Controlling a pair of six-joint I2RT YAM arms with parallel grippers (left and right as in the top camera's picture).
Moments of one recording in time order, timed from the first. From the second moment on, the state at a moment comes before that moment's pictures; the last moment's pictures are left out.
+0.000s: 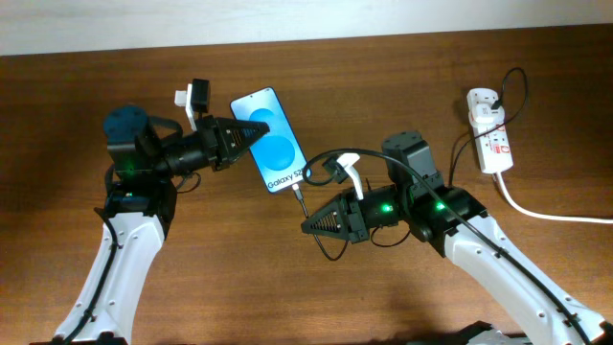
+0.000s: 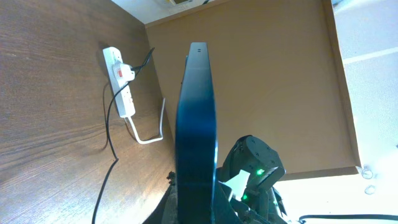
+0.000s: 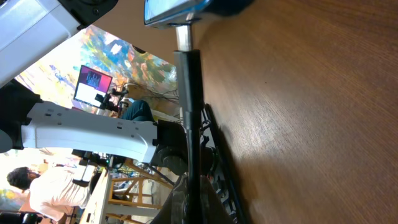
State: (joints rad) left arm -0.01 1.41 0.93 0.32 1.22 -1.10; right arm 0.42 1.32 0.88 -0.32 -1.18 0.32
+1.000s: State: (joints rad) left arm -0.01 1.41 0.93 0.31 1.20 -1.12; right arm 0.42 1.32 0.88 -0.31 -1.22 0.32
